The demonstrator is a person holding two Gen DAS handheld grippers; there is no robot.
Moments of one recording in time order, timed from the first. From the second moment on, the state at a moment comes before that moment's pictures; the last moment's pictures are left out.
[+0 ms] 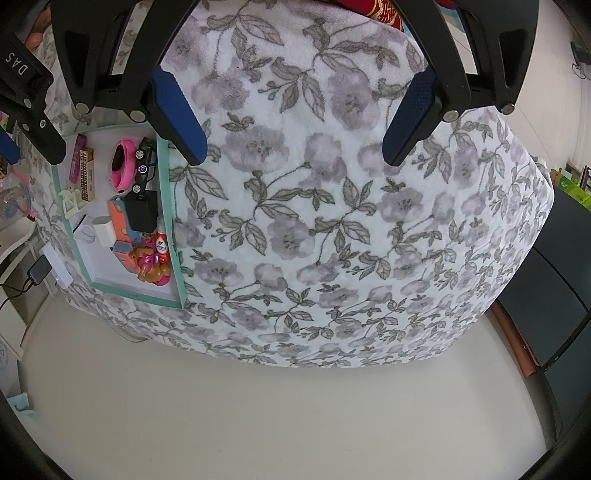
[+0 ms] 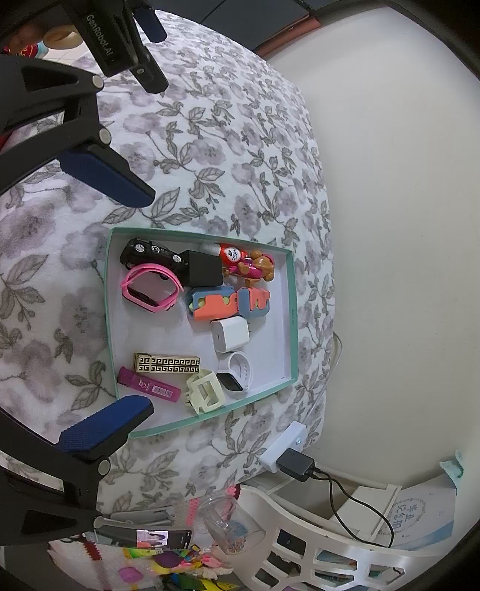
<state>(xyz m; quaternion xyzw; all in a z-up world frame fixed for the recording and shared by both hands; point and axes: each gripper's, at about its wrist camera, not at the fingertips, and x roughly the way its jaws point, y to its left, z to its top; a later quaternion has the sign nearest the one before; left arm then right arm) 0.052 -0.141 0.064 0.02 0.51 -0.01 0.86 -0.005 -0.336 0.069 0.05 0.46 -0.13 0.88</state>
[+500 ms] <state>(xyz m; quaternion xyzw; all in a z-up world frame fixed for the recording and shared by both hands) 0.051 -0.141 0.064 0.02 0.51 -0.01 0.86 -0.004 -0.337 0.068 0.05 0.46 -0.13 0.88</state>
